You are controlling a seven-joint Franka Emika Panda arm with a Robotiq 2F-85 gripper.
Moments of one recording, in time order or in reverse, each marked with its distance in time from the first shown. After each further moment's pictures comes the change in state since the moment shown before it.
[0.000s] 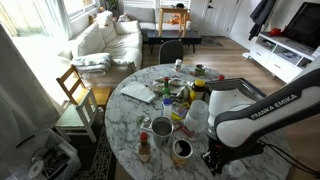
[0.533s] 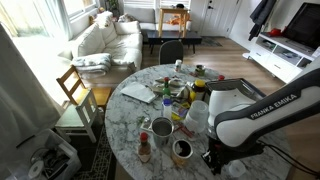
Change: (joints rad) arm 0.000 -0.001 -0.002 0.001 0.000 -0.001 0.012
